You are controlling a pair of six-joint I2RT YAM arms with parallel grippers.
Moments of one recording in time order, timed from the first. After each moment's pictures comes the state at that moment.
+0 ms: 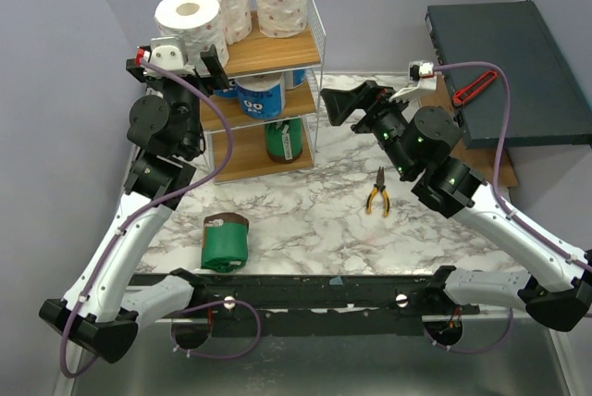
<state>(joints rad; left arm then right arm) -0.43 1.04 1.28 0.13 -0.47 0.08 0.86 1.14 1.27 0.01 0.43 0.49</state>
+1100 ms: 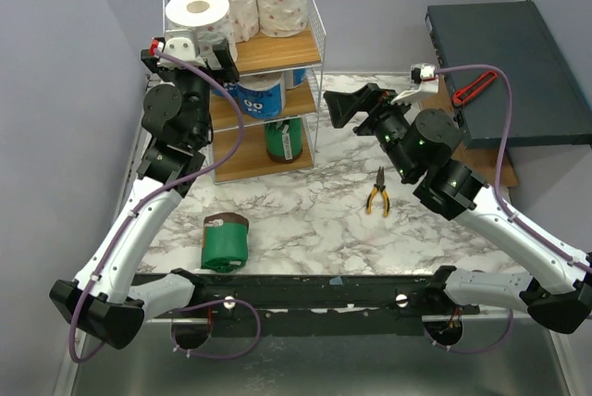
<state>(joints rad) -0.42 1.13 1.28 0.21 -0.41 0.05 0.86 1.12 1.25 0.00 0.44 0.48</state>
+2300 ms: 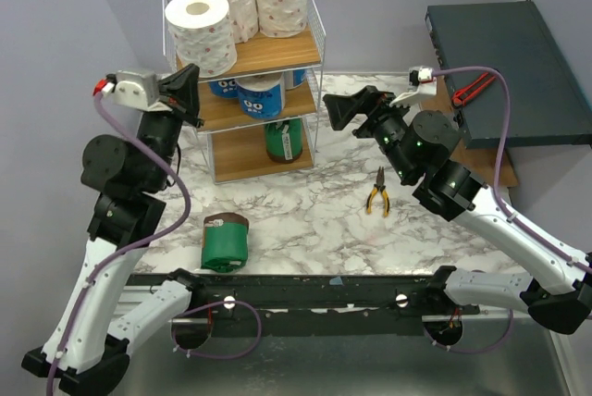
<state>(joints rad) -0.42 0.81 1.27 -0.01 -0.15 -0.06 0.86 1.12 1.24 -0.01 0.45 0.49</state>
